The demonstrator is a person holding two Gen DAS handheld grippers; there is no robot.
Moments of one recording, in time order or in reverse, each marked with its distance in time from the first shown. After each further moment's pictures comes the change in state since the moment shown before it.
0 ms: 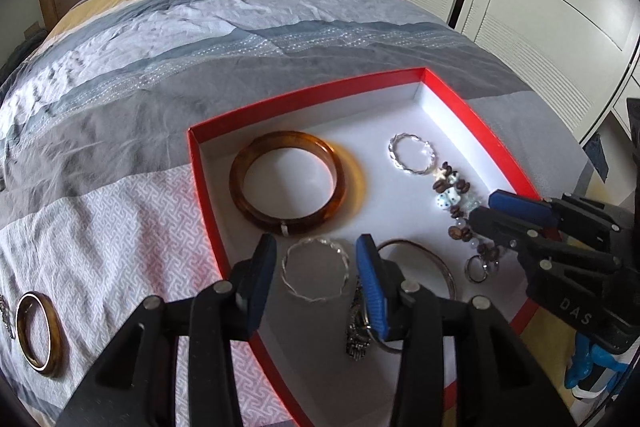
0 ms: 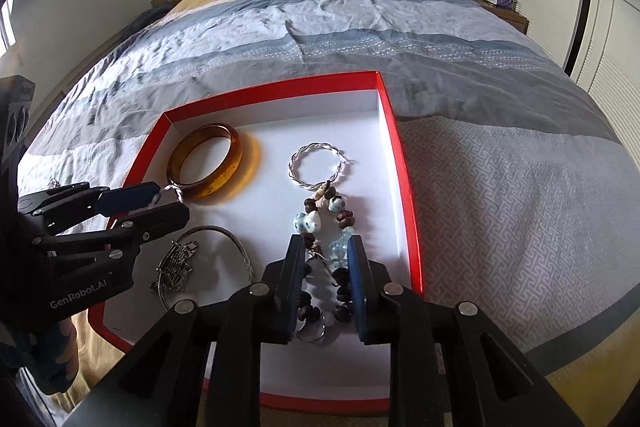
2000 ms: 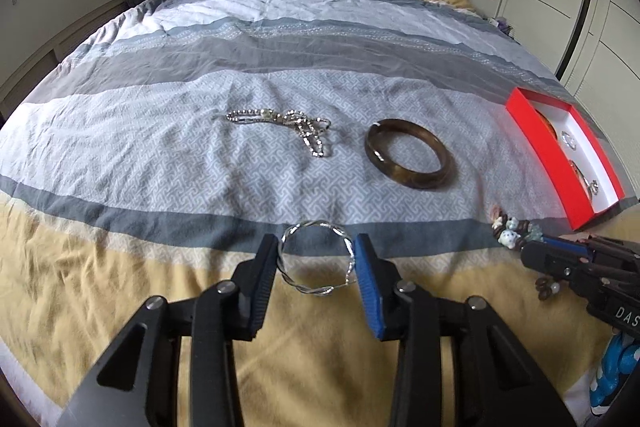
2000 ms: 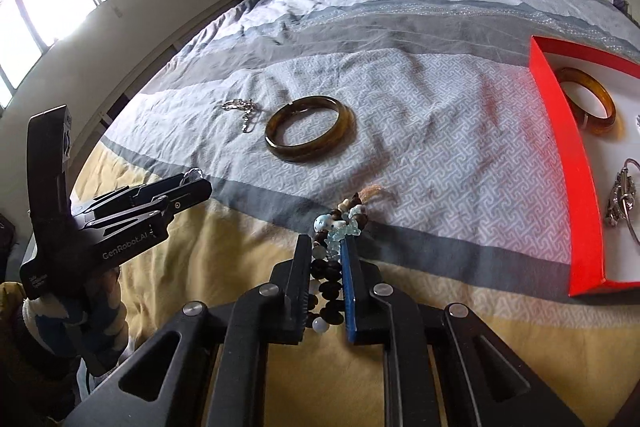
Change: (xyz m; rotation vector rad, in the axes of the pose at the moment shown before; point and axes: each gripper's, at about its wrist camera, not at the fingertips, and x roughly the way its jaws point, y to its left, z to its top) left arm -0.161 0.240 -0.181 -0.289 -0.075 0.266; right arm -0.006 0.266 -0.061 -0.115 0.096 0.369
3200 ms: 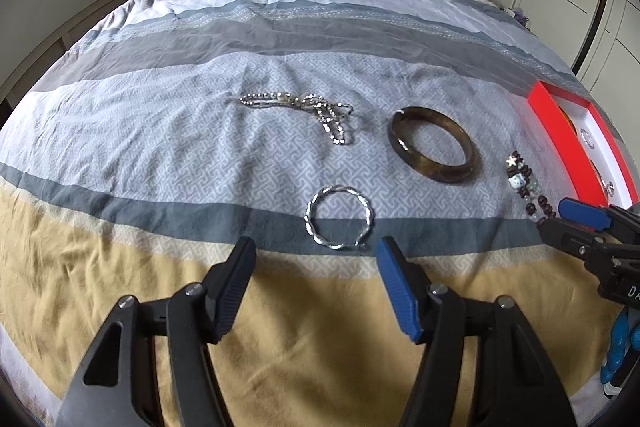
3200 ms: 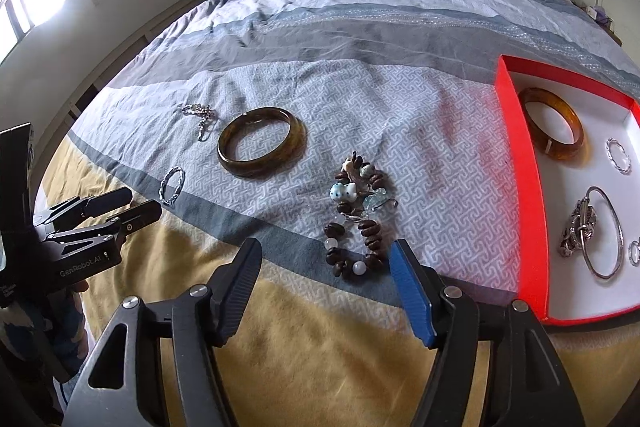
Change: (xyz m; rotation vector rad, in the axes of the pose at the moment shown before) left arm 0.023 0.006 0.006 -0.019 0.067 0.044; right arm 0.004 -0.017 0.020 -0.025 0.021 -0.135
